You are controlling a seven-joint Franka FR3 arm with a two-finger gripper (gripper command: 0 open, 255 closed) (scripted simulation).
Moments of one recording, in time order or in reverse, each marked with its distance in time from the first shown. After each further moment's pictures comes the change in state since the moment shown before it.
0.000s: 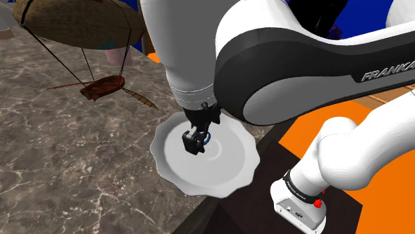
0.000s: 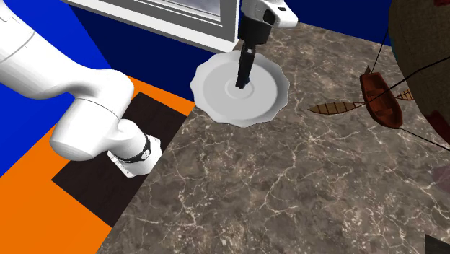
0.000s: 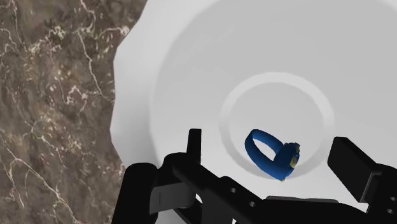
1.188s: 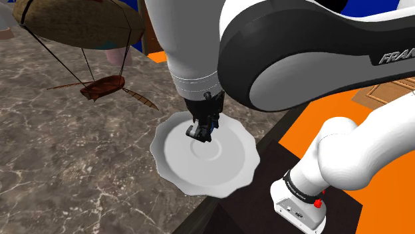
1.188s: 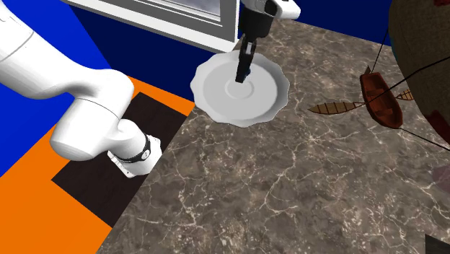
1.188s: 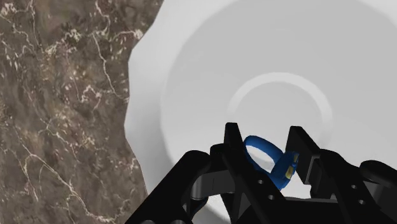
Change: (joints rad) arm -0.001 -0.013 -0.009 0.038 0.001 -0.049 -0.015
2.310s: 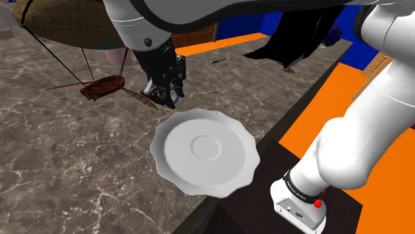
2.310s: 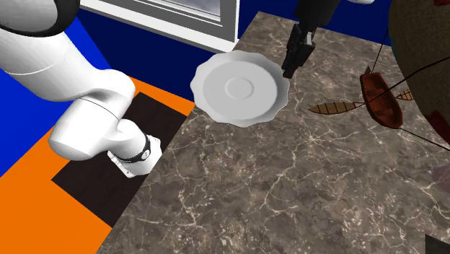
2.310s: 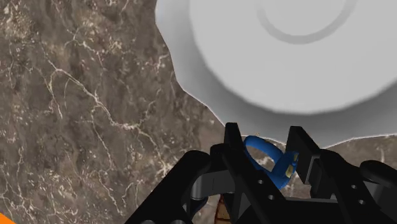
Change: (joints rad) arm -0.048 0.368 0.015 0.443 -0.196 -0.134 0.020
